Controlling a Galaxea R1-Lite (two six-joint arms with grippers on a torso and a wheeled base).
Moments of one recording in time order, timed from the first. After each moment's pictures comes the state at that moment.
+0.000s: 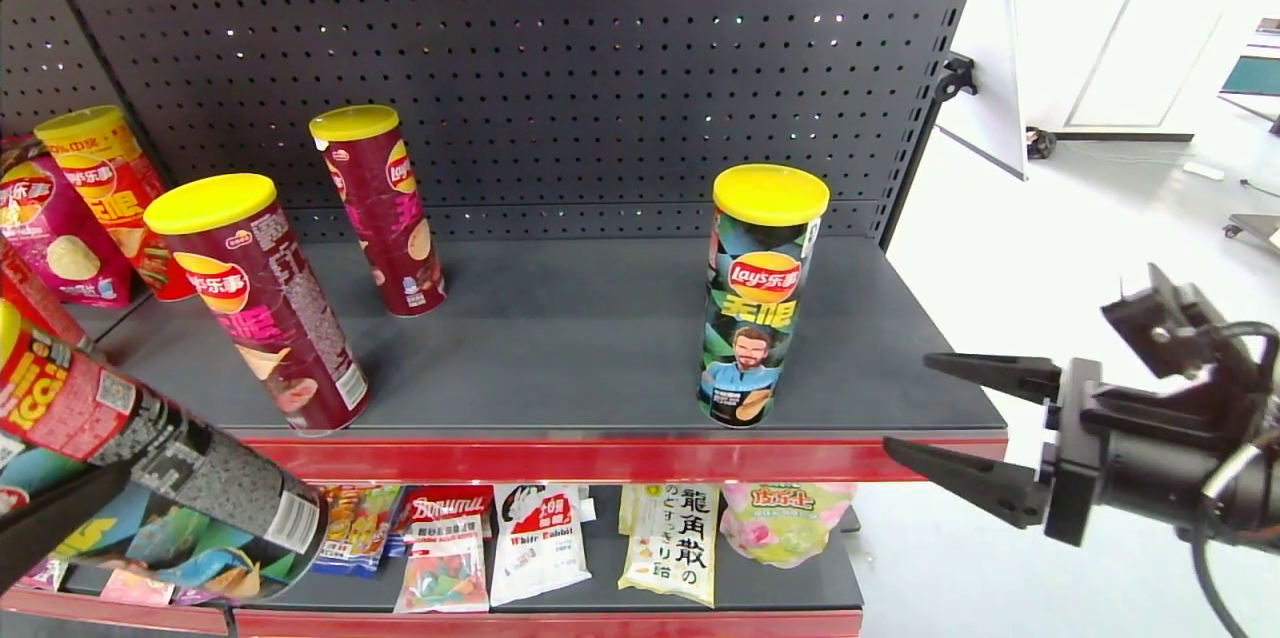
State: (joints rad) left arm 0.03 0.69 -0.50 -0.03 -0.41 0.12; right arm 0.30 1.33 -0.38 -0.68 0.50 -0.13
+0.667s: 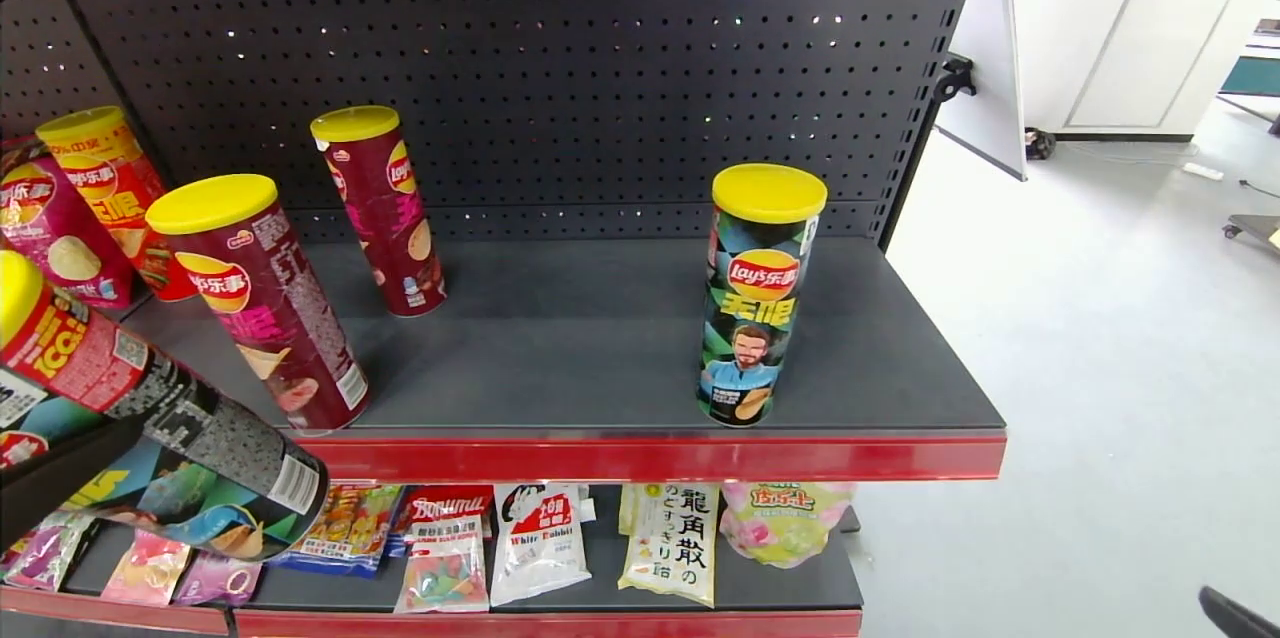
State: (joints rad) left arm 0.03 0.76 -0.52 -0.07 -0.38 0.13; right arm -0.09 0.48 -0.27 0.05 0.27 -0.12
